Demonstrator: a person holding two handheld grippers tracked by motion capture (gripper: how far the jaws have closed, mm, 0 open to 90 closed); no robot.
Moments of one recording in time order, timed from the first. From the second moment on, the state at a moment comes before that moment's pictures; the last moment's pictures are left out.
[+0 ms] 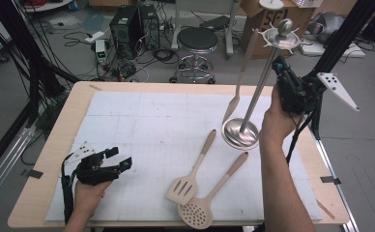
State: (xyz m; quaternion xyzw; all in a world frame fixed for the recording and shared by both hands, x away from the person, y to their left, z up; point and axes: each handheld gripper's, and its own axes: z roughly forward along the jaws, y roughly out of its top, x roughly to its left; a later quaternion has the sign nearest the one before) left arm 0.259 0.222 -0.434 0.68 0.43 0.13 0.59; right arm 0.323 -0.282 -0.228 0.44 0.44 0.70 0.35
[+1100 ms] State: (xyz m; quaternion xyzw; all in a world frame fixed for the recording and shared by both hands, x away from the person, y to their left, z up) left arm 0.259 0.221 -0.434 0.67 0.43 0.13 0.59; right arm 0.312 -0.281 -0.216 0.41 0.45 0.69 0.40
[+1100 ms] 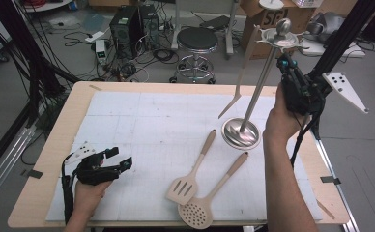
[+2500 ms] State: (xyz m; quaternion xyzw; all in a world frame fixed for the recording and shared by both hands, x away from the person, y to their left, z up) left arm 0.258 0.226 -0.434 0.67 0.43 0.13 0.59; right arm 0.322 -0.281 -0.227 0.46 0.42 0.69 0.38
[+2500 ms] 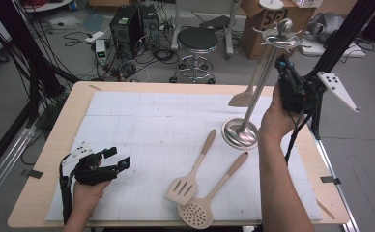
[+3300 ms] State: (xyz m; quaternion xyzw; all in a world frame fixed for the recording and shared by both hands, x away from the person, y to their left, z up) left arm 0.259 0.224 -0.435 0.67 0.43 0.13 0.59; right arm 0.313 -0.278 -0.217 0.44 0.42 0.68 0.41
